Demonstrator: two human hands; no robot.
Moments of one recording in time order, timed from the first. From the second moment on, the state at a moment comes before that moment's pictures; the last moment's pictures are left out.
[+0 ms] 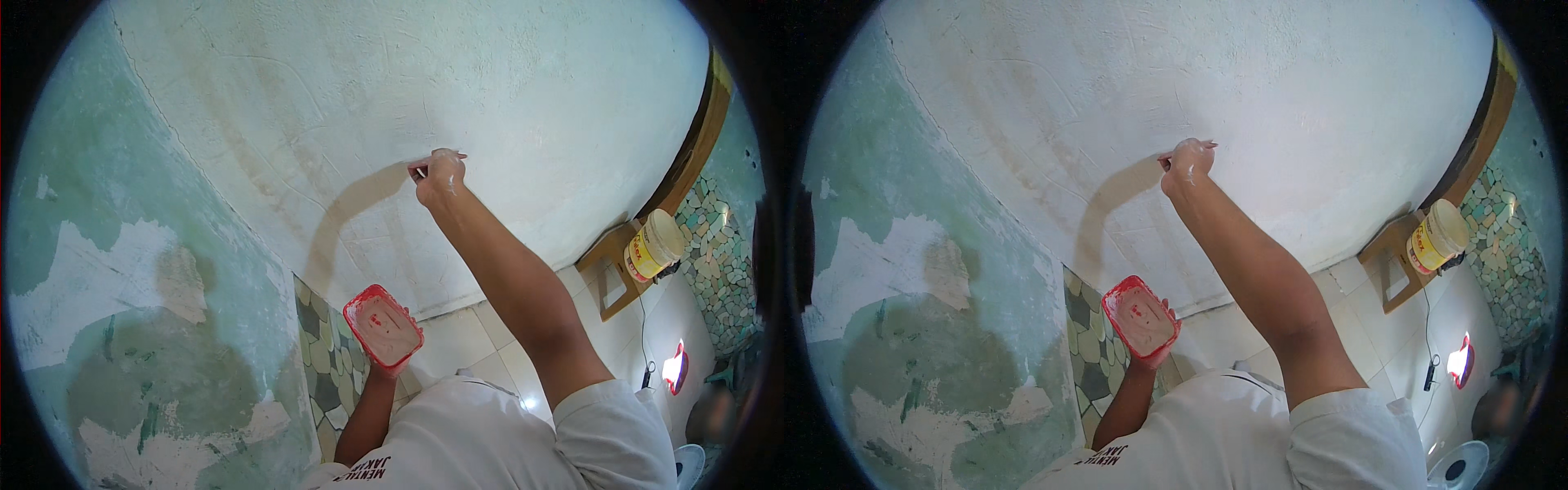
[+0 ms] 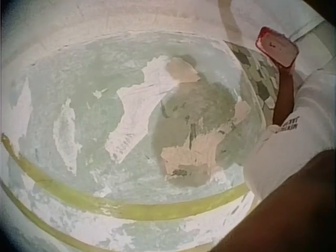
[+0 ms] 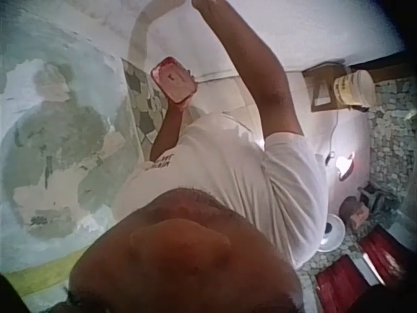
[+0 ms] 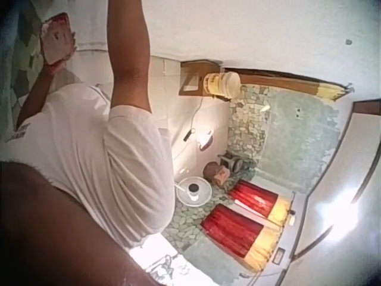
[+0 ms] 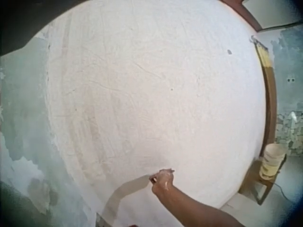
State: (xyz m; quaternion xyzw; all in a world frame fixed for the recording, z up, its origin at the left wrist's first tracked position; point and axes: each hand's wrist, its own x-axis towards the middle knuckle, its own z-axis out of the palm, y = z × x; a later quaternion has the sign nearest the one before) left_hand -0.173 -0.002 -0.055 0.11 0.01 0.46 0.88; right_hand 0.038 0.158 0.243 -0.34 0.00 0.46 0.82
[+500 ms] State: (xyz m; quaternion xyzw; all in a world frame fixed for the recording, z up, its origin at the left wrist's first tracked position) left_hand -0.184 0.008 -0.061 0.06 -0.09 0.45 0.89; right_hand 0.008 0.151 0.413 -0.29 -0.13 0.47 0.83
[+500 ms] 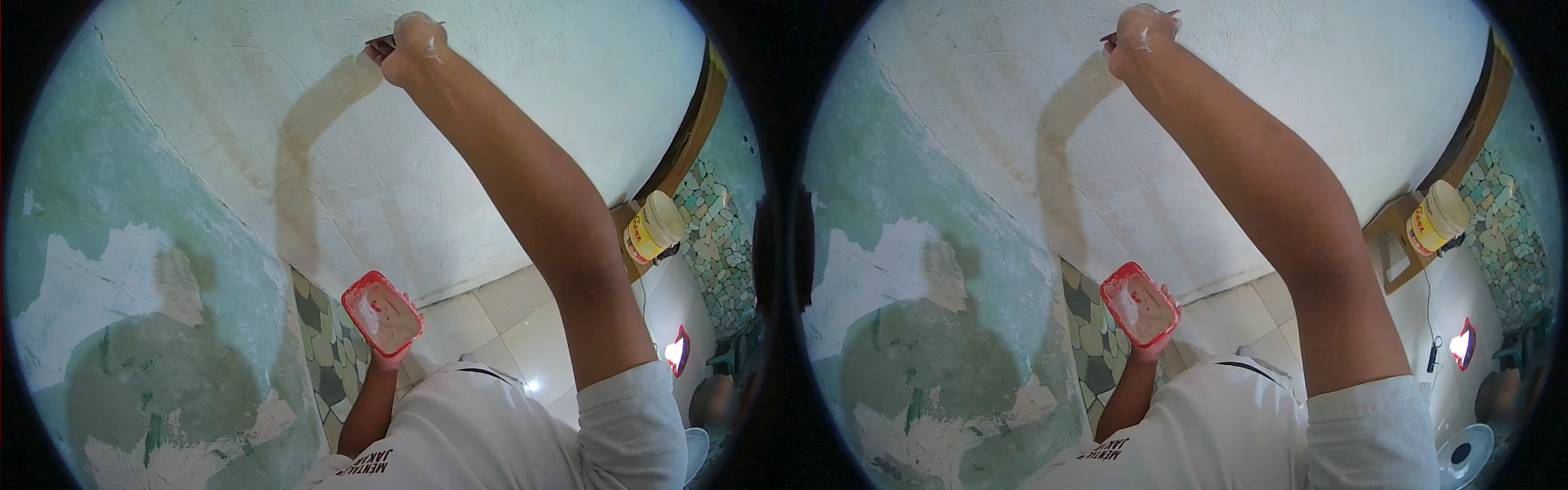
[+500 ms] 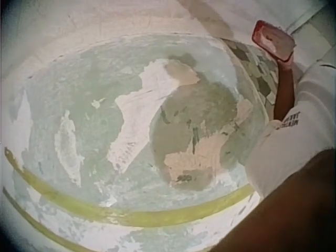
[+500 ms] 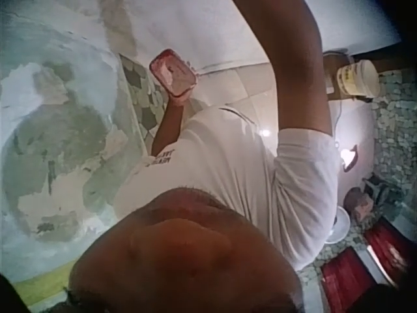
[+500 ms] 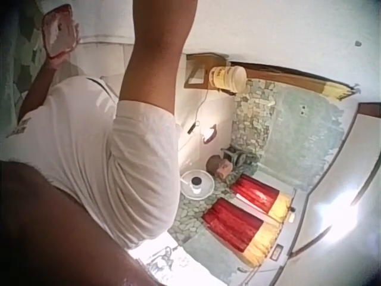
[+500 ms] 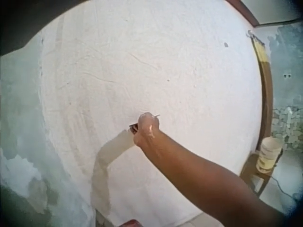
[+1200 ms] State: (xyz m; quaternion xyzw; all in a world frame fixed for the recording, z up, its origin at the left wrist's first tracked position) left_hand -0.177 0.003 -0.054 0.03 -0.07 0.42 0.90; right_hand 0.019 0.227 0.244 -0.31 -0.03 0.49 0.81
